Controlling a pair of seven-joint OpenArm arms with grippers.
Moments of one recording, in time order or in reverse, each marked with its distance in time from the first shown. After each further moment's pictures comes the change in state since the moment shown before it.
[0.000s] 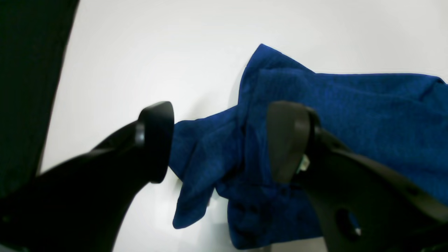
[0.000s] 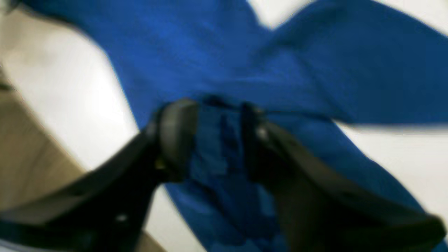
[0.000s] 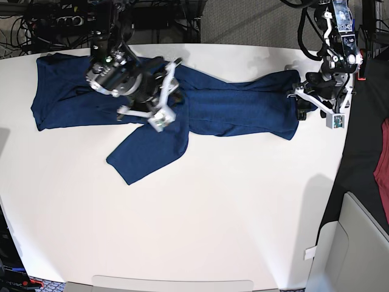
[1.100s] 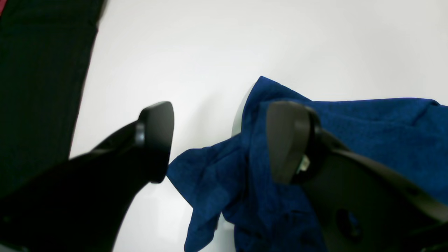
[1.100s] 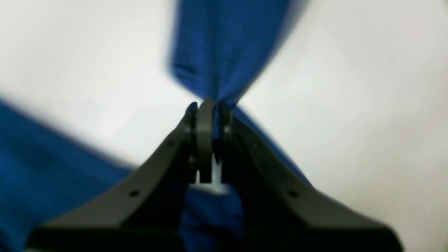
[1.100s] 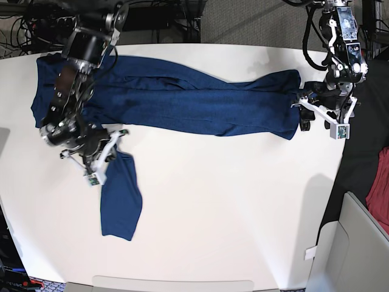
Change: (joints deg) left arm -3.1 -1.9 0.2 -0.1 -0.3 0.0 0.8; right arm 20.1 4.3 15.7 -17.0 -1.1 -0.2 1.9
